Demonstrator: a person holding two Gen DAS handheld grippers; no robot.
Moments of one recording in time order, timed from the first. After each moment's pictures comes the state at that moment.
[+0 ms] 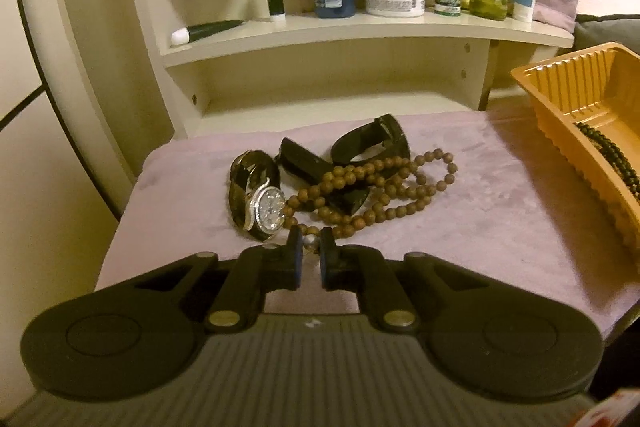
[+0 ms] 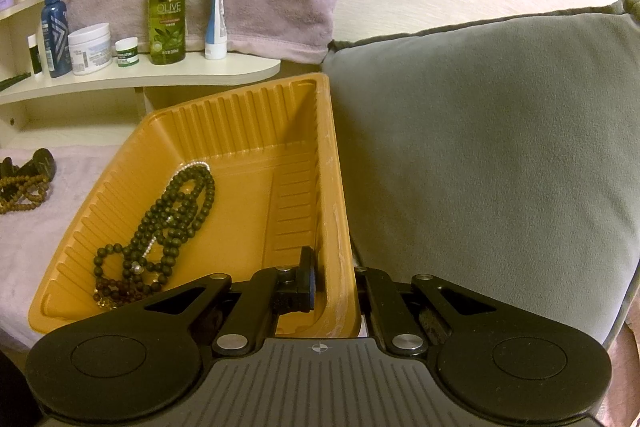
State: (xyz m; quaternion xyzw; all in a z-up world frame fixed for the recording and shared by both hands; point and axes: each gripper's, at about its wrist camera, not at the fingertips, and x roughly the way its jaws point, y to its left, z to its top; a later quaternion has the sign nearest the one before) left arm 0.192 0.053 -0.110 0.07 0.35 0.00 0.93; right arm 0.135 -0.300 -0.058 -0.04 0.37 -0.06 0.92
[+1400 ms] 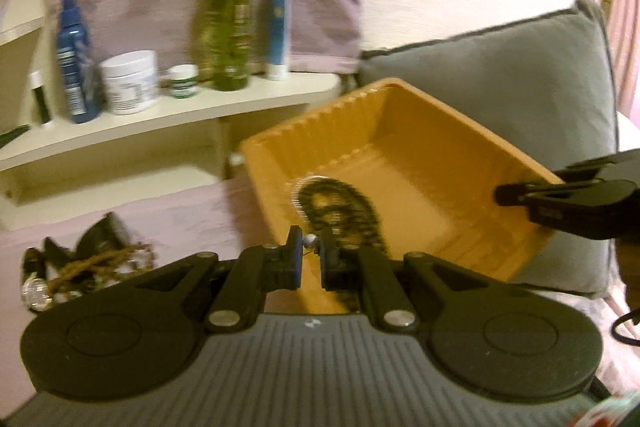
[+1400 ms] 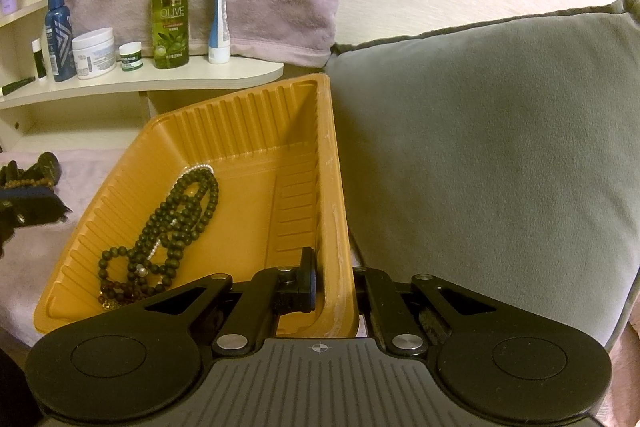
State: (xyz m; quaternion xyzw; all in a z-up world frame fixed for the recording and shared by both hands) left arm 0.158 -0.096 -0.056 0.05 0.31 -0.23 0.92; right arm 0.133 -0.298 -0.055 -0.03 0.37 -0.06 0.93
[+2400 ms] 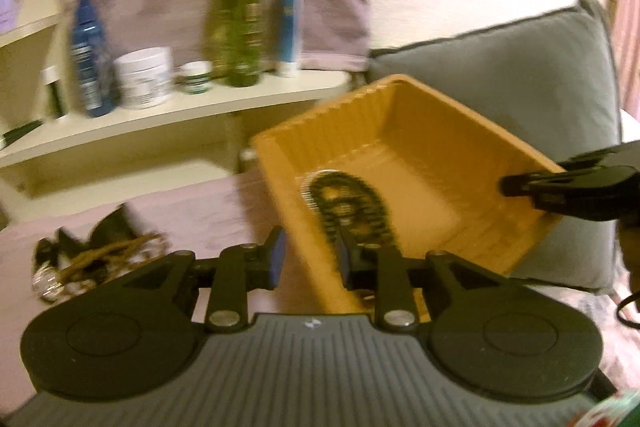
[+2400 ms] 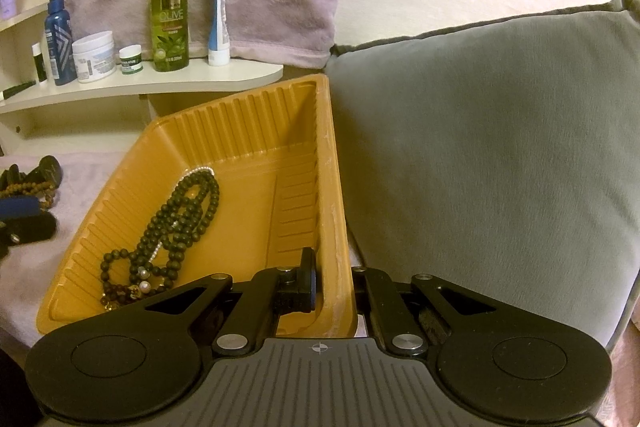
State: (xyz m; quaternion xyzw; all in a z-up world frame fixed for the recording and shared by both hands) left arm 0.151 -0.078 -0.056 0.05 0.31 -0.20 0.93; right arm 0.133 -0.298 -0.054 -0.03 0.37 -0.06 0.93
